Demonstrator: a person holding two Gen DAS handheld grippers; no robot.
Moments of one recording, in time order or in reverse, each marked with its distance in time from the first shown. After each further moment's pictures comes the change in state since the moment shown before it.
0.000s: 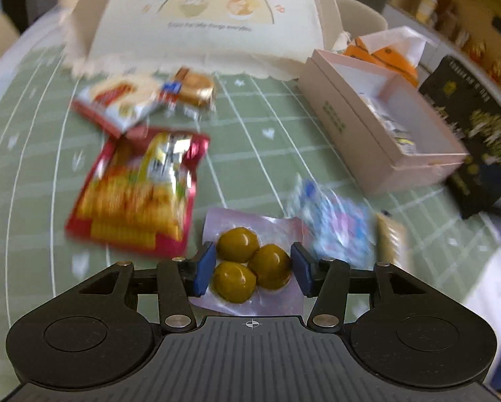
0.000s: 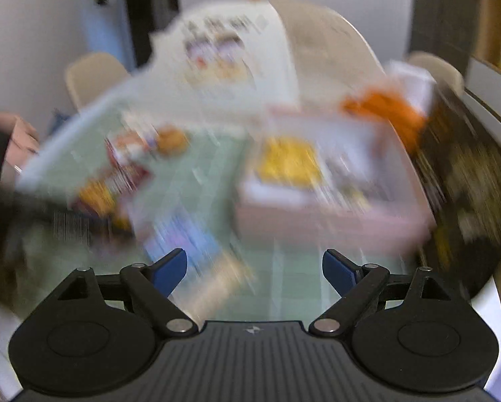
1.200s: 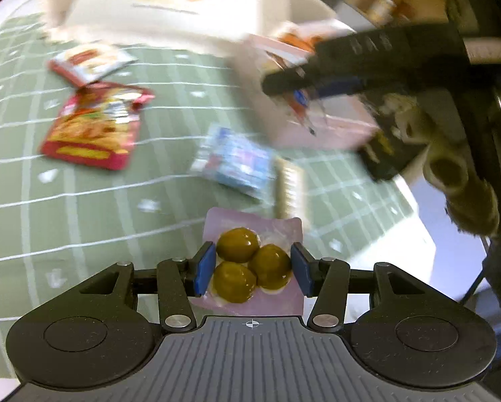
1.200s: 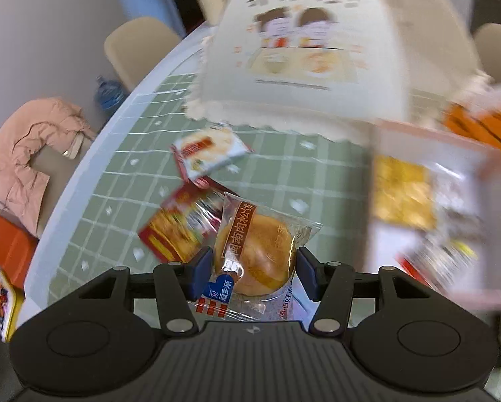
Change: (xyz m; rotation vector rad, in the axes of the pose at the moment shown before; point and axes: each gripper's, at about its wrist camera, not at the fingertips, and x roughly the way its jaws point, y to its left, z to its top) left arm -0.063 -0.037 -0.033 0.008 0.067 -0.229; right arm 0.026 0.036 0.056 0.022 0.235 0.100
